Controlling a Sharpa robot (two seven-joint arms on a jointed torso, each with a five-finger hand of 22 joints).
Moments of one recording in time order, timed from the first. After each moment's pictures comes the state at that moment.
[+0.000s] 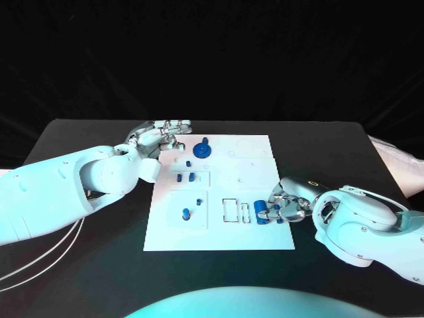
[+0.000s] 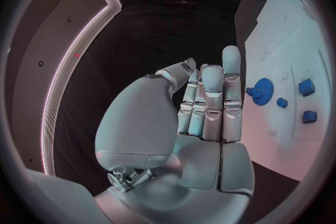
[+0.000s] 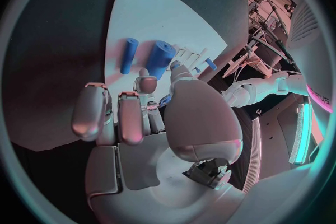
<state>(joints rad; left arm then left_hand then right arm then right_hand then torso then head) 1.14 -0.83 -0.01 1.47 0.12 -0.22 0.27 1.36 -0.13 0.49 -0.03 0.09 1.04 0.18 0.13 0.07 1.14 0.10 0.20 0.08 1.26 0.01 1.05 0.60 0.16 1.23 0.11 0.57 0.86 0.98 -1.05 -0.04 1.91 -1.49 -0.26 -0.56 1.20 -0.09 -0.06 0.29 0.31 1.05 0.10 0.20 0.11 1.26 0.02 0.98 0.91 1.46 -0.05 1.38 1.21 0.11 1.39 0.05 1.32 1.04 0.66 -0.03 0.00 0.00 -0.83</state>
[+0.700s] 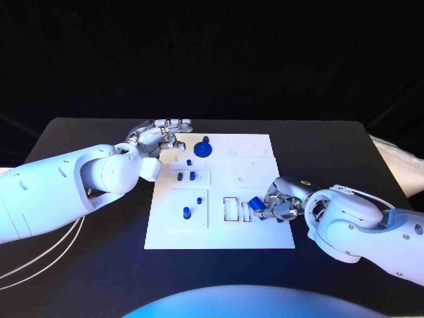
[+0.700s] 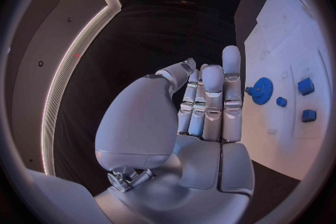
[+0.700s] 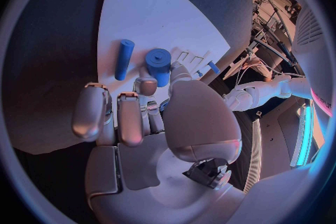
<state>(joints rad) 1.14 -0.83 -0.01 1.47 0.12 -0.22 0.27 1.36 -0.13 0.49 -0.03 0.09 1.04 0.18 0.13 0.07 1.13 0.10 0.21 0.08 1.26 0.01 1.05 0.60 0.16 1.23 0.11 0.57 0.85 0.96 -0.99 -0.03 1.86 -1.50 -0.26 -0.57 1.25 -0.02 -0.07 0.28 0.33 1.07 0.09 0.23 0.13 1.27 0.02 1.01 0.96 1.47 -0.05 1.39 1.21 0.11 1.39 0.05 1.33 1.05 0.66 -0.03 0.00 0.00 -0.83</state>
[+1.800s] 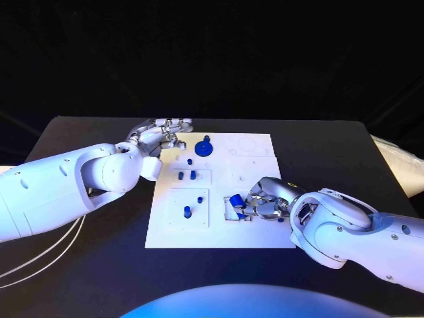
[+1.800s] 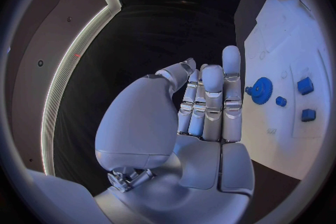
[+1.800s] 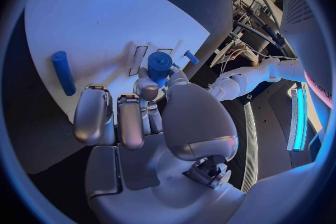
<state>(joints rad) 1.14 -0.83 -0.01 1.47 0.12 -0.22 0.27 1.36 -0.13 0.49 -0.03 0.09 1.04 0.18 0.13 0.07 1.13 0.10 0.21 0.08 1.26 0.01 1.05 0.60 0.16 1.23 0.11 0.57 0.85 0.96 -0.93 -0.03 1.89 -1.40 -0.35 -0.53 1.22 0.07 -0.10 0.29 0.40 1.09 0.09 0.25 0.13 1.30 0.01 1.03 1.03 1.47 -0.07 1.42 1.26 0.11 1.40 0.04 1.35 1.08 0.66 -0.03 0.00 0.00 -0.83</state>
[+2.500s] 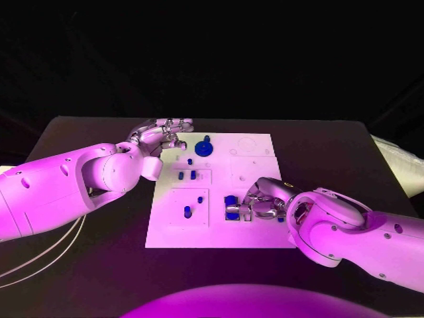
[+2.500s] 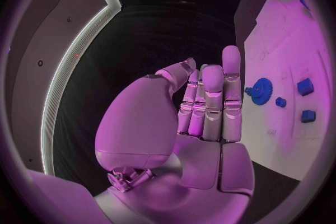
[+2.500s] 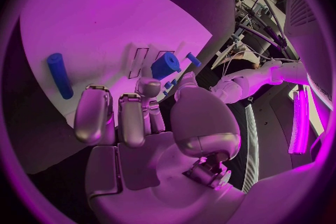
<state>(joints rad) 1.14 -0.83 -0.01 1.47 0.12 -0.22 0.26 1.36 -0.13 0.49 -0.03 0.09 1.03 0.18 0.13 0.07 1.13 0.10 0.21 0.08 1.25 0.01 1.05 0.59 0.16 1.23 0.11 0.56 0.85 0.96 -0.90 -0.03 1.87 -1.42 -0.34 -0.55 0.99 0.02 -0.26 0.29 0.08 1.11 0.07 0.25 0.20 1.31 0.00 0.97 1.01 1.46 -0.08 1.42 1.24 0.11 1.40 0.04 1.35 1.08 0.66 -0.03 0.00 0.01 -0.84</state>
